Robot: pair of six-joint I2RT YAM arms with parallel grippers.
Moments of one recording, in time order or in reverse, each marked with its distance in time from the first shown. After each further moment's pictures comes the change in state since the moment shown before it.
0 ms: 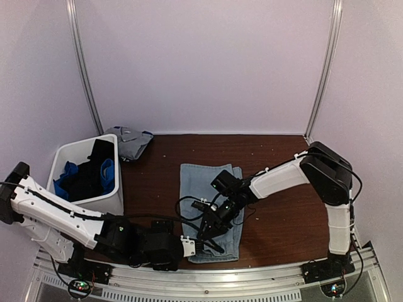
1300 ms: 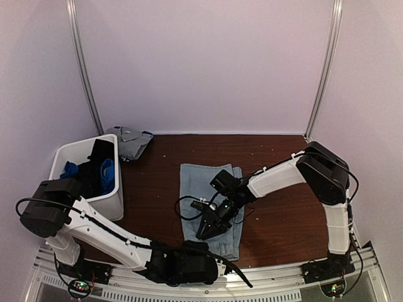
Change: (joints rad) left arm -0.056 0.408 0.117 0.359 -0.122 0.335; right arm -0.010 0.032 0.032 -0.021 -0.042 -0.023
